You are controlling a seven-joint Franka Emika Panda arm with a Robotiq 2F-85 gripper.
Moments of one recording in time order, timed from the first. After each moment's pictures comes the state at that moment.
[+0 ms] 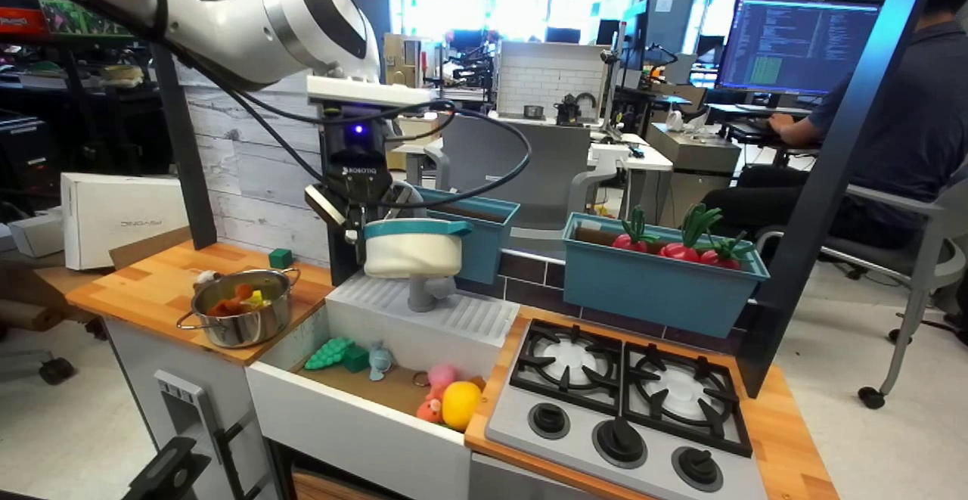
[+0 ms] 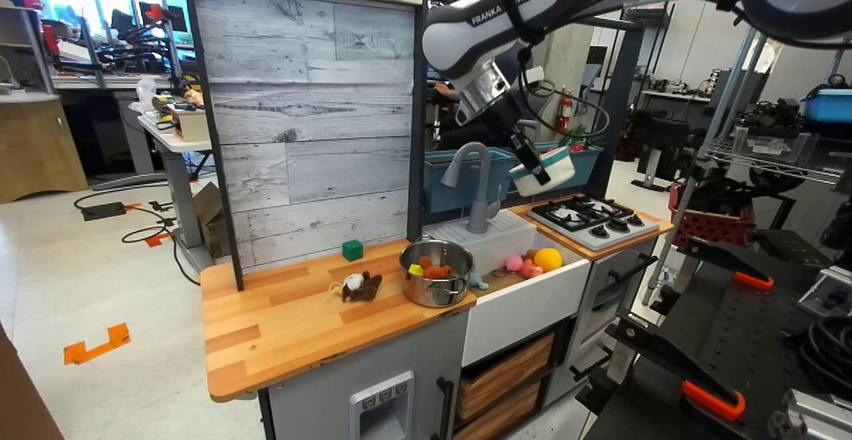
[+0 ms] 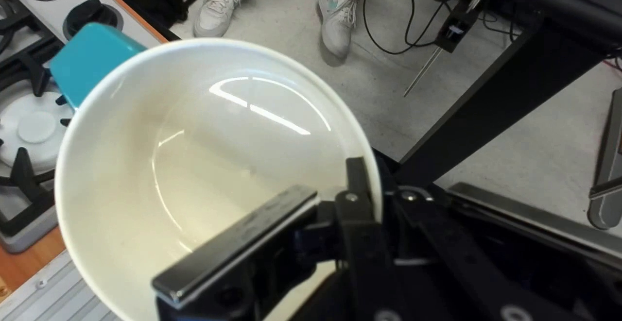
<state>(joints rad) 0.00 1.44 -0.12 -0.46 -0.29 1.24 -0.69</state>
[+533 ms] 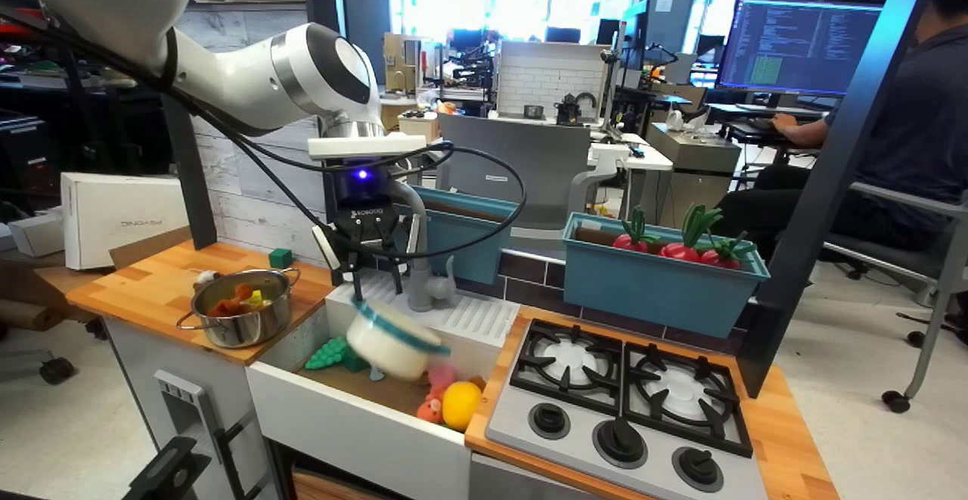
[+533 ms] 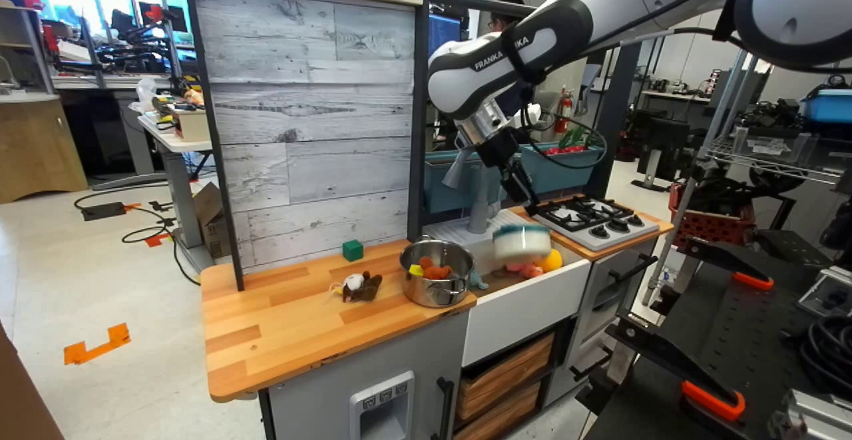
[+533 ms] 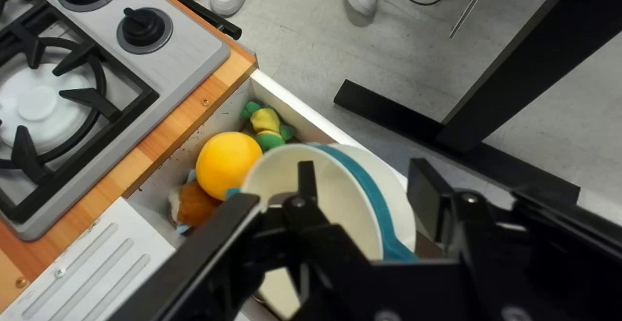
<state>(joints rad) 0.00 1.49 -0.13 -0.51 -0.29 1.42 -0.55</state>
